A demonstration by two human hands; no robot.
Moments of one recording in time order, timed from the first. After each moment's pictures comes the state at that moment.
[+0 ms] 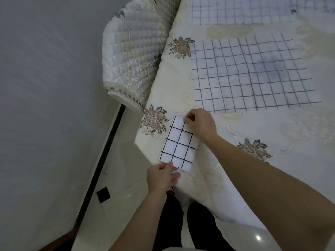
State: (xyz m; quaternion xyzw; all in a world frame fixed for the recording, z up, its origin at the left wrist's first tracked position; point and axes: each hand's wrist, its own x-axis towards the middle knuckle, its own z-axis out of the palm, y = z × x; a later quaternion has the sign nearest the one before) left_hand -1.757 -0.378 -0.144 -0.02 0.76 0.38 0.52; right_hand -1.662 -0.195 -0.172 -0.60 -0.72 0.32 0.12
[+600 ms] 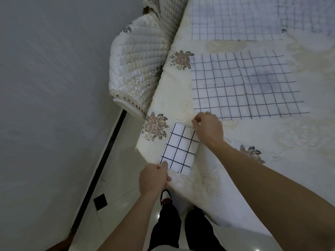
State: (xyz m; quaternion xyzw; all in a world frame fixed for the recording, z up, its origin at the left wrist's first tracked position) left_hand -1.783 -0.376 -0.129 0.21 0.85 0.20 0.44; right_hand -1.645 -0.198 -0.152 -0.62 -0.74 0.22 0.12
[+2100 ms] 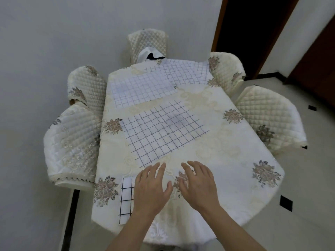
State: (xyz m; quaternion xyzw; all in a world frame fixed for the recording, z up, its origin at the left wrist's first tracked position) left_hand -1.680 -0.306 -0.052 0.80 0.58 0.16 0.04; right_hand -1.505 -0.333 -0.057 -0.70 -0.68 0.00 0.22
